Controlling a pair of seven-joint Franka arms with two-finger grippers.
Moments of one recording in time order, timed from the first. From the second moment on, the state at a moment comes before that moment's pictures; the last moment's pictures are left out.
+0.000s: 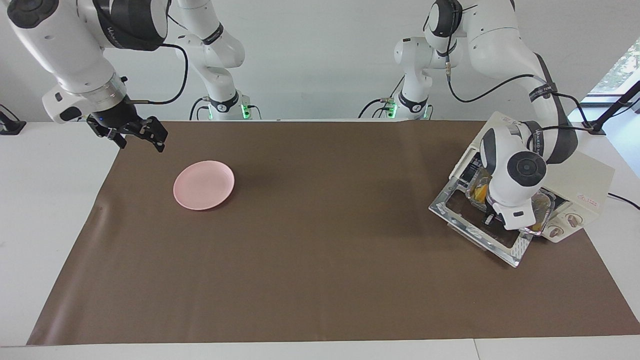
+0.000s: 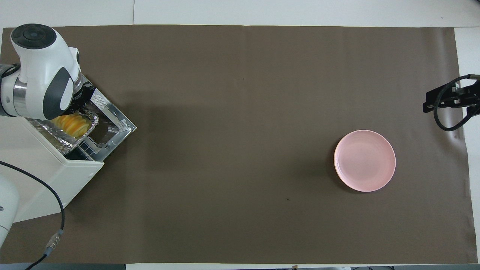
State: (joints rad) left arm -0.20 0.43 0.10 -1.62 0.27 1.86 -0.97; right arm -0.16 0.07 0.10 -1.53 -0.03 1.52 0.07
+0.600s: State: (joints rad) left arm -0.39 0.45 0.09 -1.51 0.10 1.88 -0.98; right arm -0.16 0.07 0.10 -1.53 -0.03 1.50 0.07
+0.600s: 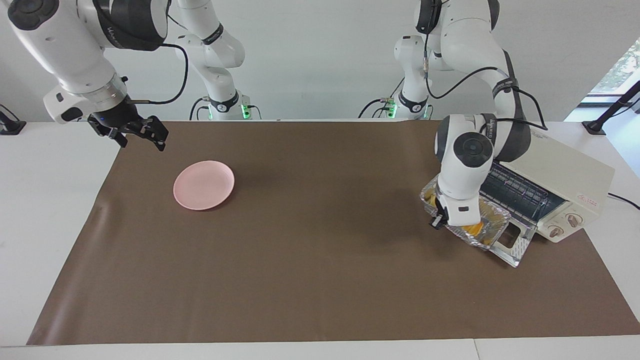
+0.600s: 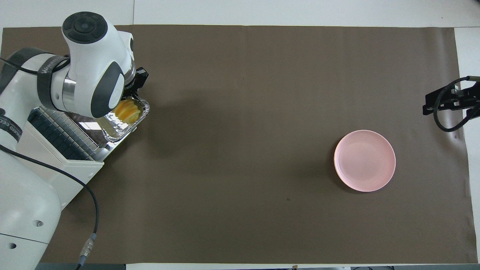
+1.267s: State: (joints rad) left arm -0.72 0.47 0.09 -1.39 0.04 1.82 -1.18; right arm -0.16 0.07 0.10 -1.53 -0.03 1.50 0.07
